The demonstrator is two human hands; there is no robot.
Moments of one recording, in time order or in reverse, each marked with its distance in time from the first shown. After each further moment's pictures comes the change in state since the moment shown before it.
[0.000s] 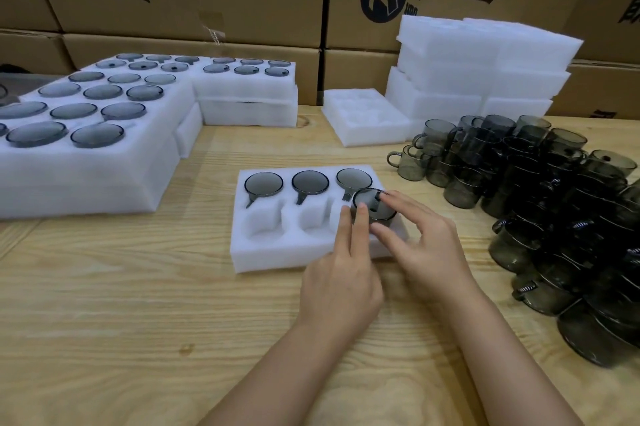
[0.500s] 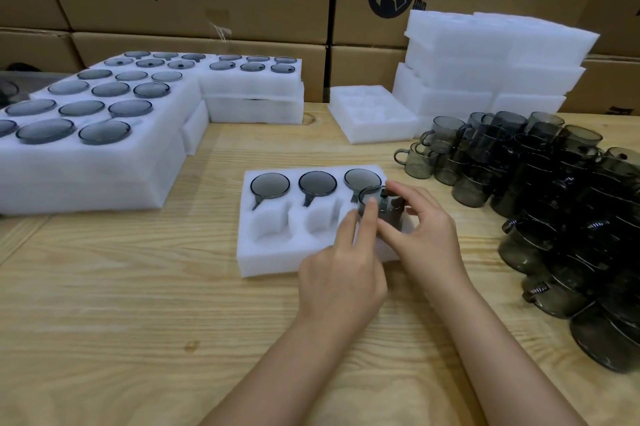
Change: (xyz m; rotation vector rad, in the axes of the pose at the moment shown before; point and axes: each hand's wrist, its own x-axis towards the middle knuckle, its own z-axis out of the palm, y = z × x) left_hand 0.004 0.001 -0.007 0.162 0.121 0.049; right_hand 0.006 -0.004 0.014 0.107 0.065 0.085
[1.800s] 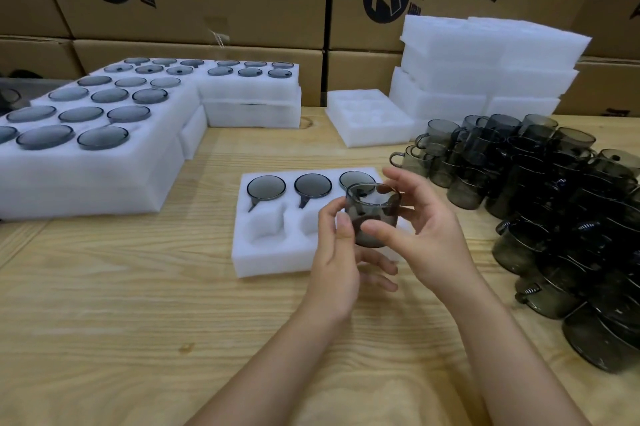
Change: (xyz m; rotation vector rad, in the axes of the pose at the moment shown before) left_hand 0.008 0.006 0.005 -1.553 -0.201 -0.542; right_hand -0.005 -0.030 -0.021 0.433 -0.157 0.095
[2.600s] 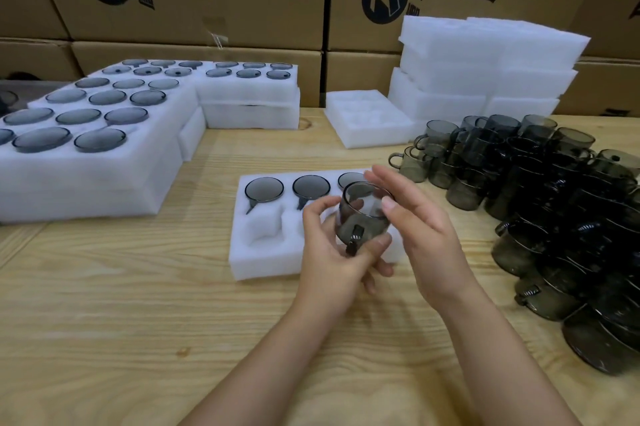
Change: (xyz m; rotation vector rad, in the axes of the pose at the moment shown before) left_hand 0.003 0.008 -0.003 0.084 0.064 0.078; right_hand -0.002 -0.012 0.006 0.283 -0.078 0.122
